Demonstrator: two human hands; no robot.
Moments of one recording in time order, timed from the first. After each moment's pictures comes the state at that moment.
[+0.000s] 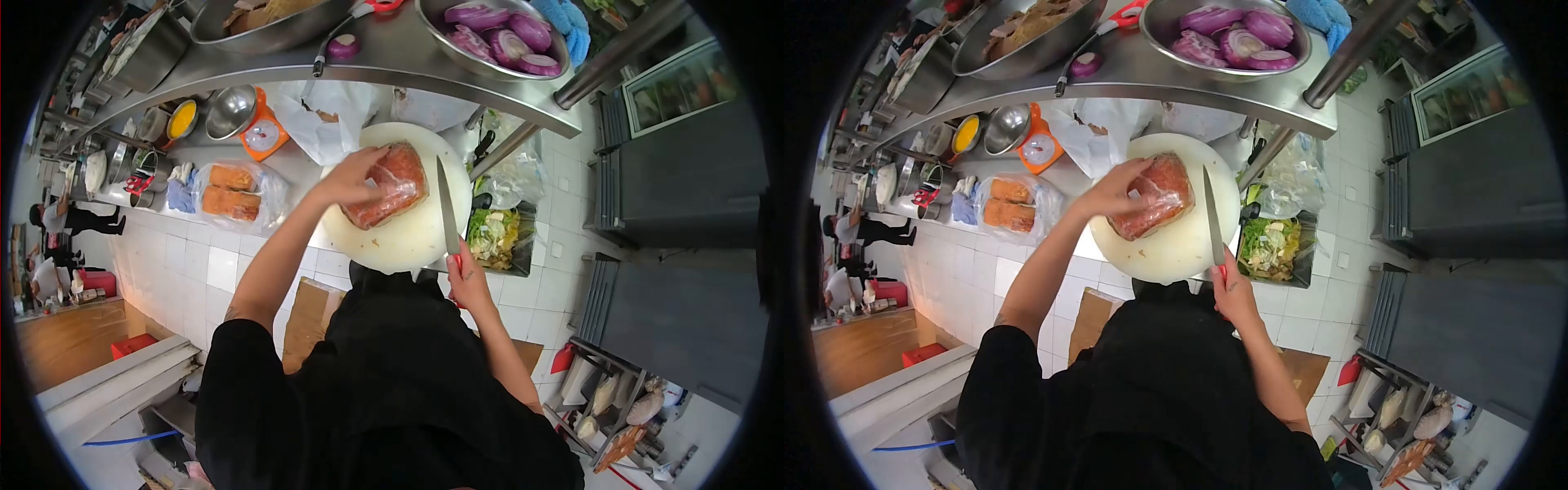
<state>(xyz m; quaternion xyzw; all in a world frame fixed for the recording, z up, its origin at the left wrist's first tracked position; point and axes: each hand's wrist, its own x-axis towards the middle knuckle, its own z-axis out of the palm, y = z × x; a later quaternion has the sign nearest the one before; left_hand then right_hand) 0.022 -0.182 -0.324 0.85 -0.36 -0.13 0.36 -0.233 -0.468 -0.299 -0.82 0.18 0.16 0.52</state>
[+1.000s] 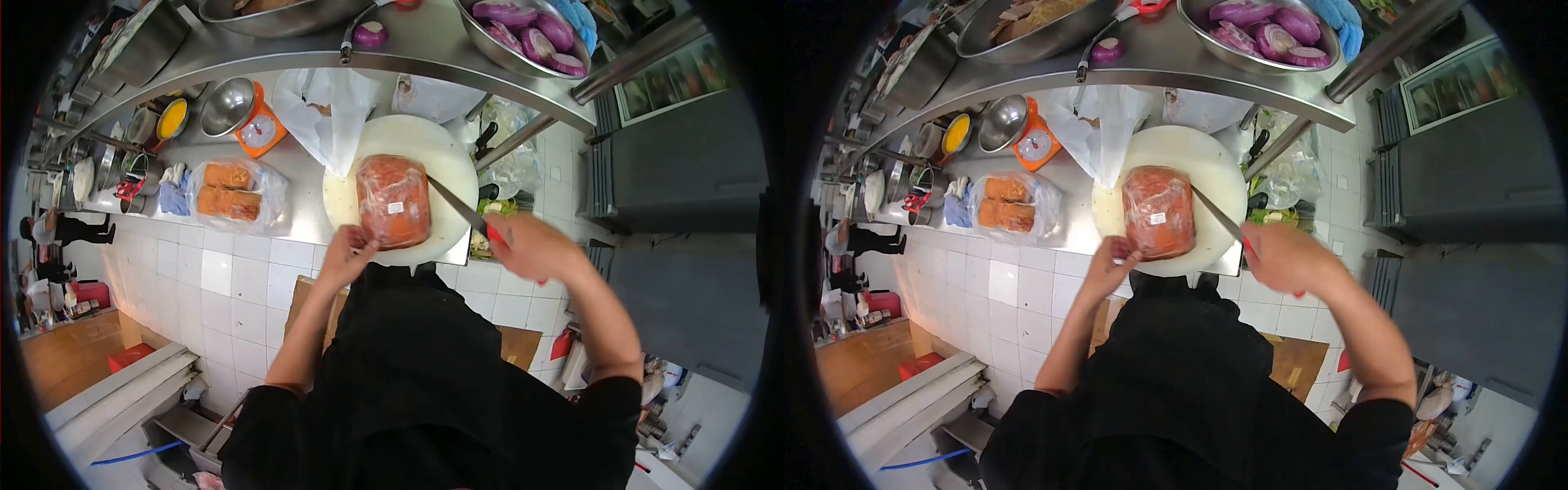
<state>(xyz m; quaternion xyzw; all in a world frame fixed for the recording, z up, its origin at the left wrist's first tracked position) -0.164 -0.149 -0.355 0.78 -0.02 -0.15 0.61 -0.145 -0.481 -0.088 -0.90 -0.04 0.39 0.21</state>
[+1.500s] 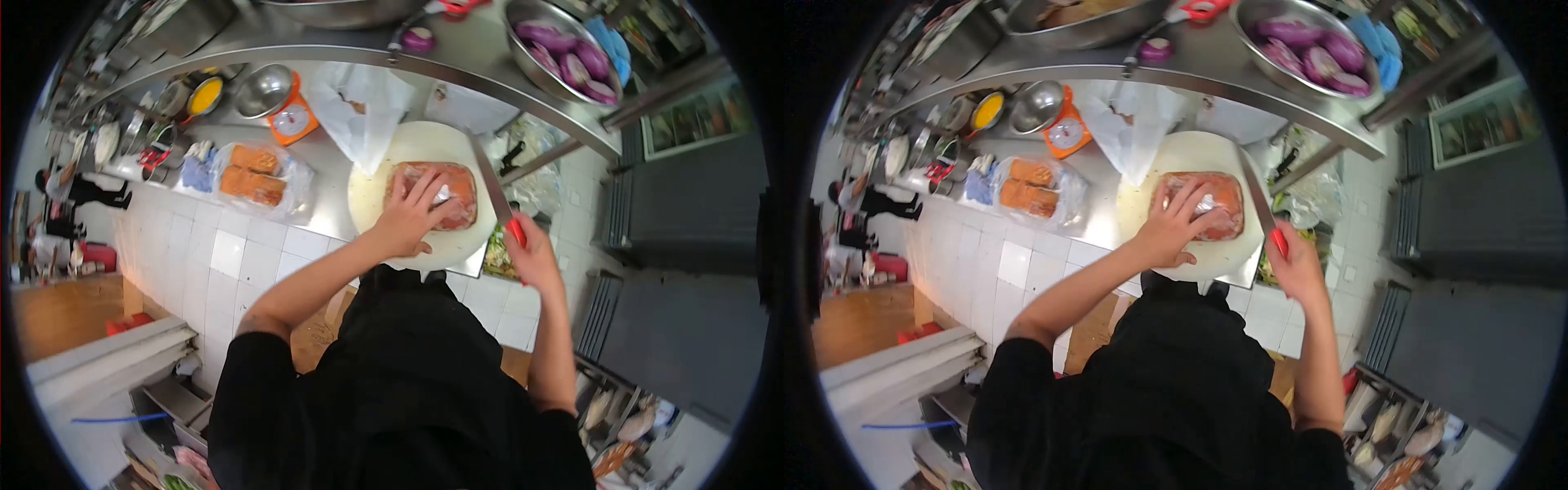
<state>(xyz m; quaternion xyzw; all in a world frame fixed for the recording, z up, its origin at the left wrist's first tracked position) -0.098 -0.223 -0.272 0.89 -0.41 0.03 0.21 -0.170 -0.511 -0.218 -0.89 0.05 0.08 0.44</state>
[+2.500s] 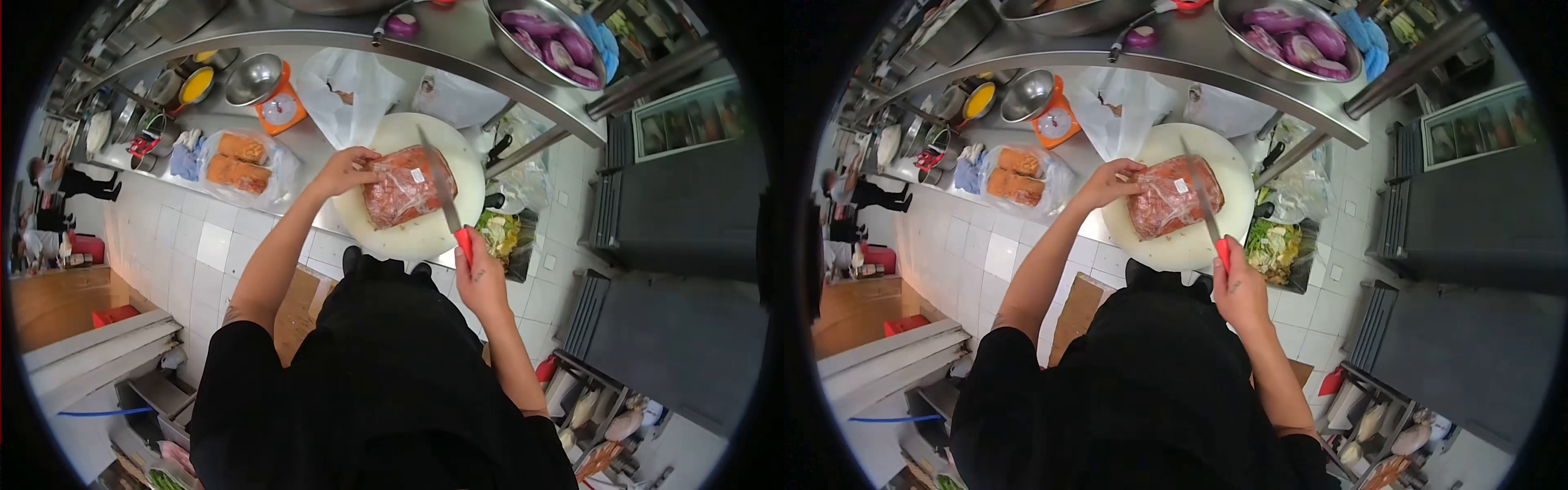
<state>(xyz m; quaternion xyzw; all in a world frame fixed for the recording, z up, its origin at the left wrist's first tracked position) -0.014 -0.139 -0.328 0.80 -0.13 -0.21 0.54 -0.229 -0.449 -0.236 -0.93 0.02 -0.02 0.37</state>
